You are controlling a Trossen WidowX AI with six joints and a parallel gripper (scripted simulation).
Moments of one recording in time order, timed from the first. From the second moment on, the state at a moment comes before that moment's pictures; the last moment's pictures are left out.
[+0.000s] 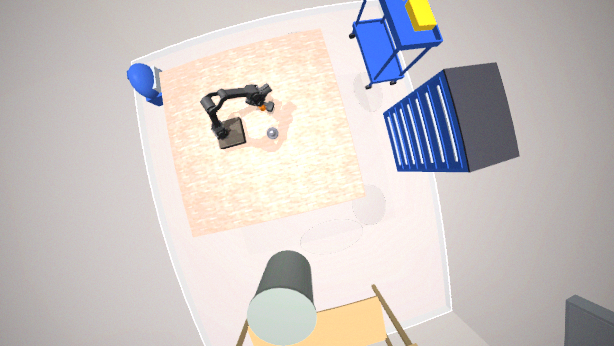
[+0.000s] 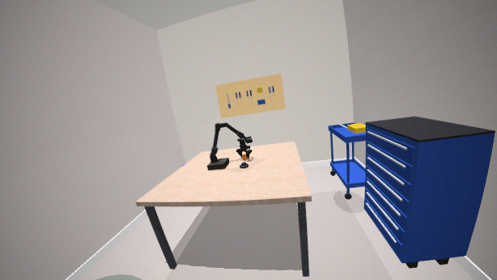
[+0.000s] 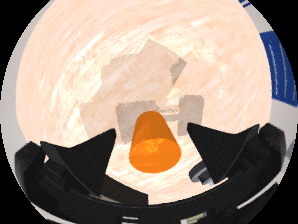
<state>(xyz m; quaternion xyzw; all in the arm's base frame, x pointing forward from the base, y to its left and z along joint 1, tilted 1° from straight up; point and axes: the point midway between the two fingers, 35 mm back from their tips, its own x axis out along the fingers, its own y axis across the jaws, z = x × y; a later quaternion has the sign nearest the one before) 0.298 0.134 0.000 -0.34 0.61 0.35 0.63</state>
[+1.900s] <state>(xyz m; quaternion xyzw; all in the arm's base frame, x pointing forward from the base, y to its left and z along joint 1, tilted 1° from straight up) 0.292 0.130 0.135 -0.36 0.60 0.32 0.64</state>
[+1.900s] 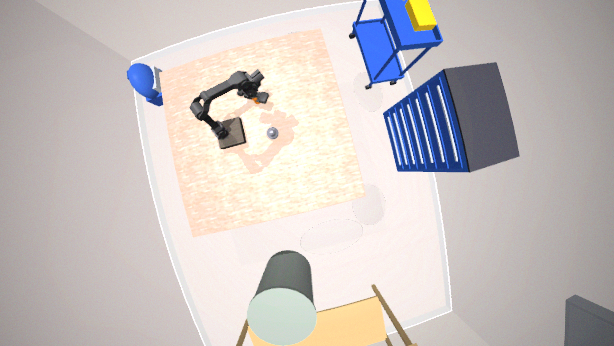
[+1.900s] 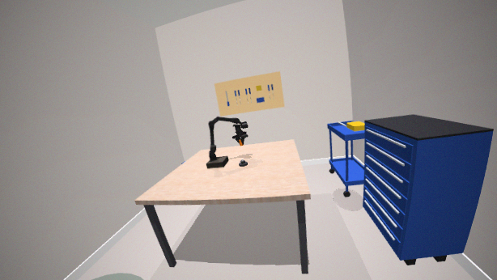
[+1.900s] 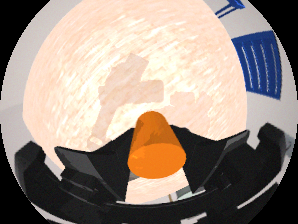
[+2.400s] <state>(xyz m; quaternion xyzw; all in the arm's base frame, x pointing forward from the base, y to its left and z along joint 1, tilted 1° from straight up) 0.275 0.129 0.165 -0.45 0.54 0.21 0.68</state>
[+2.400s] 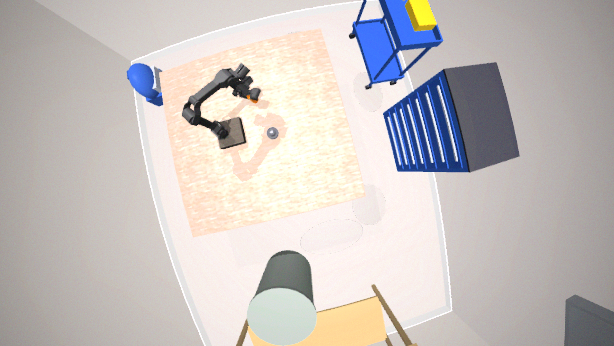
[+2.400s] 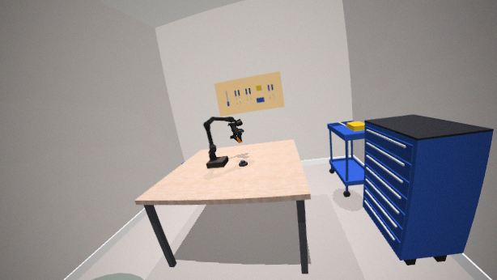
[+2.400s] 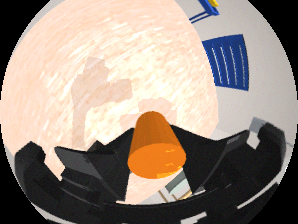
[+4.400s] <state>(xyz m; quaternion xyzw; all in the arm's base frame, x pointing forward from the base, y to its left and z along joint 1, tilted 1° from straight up) 0.245 0.124 0.212 -0.60 0.37 -0.01 0.71</state>
